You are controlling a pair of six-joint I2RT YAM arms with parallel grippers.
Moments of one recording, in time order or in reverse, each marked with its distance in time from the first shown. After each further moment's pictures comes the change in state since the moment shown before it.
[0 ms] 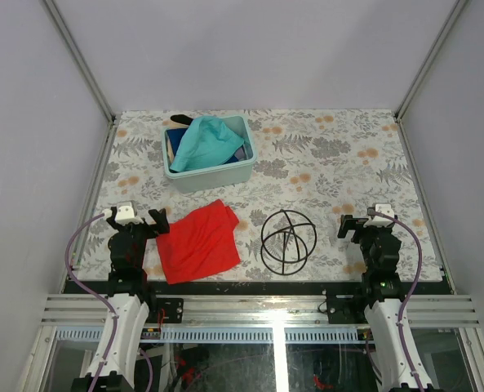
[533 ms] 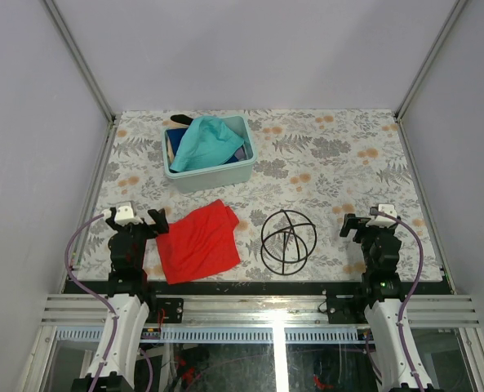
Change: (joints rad) left arm 0.000 -0.002 0.000 -0.003 -0.008 -0.002; right arm 0.000 0.000 0.000 0.000 0.064 0.013
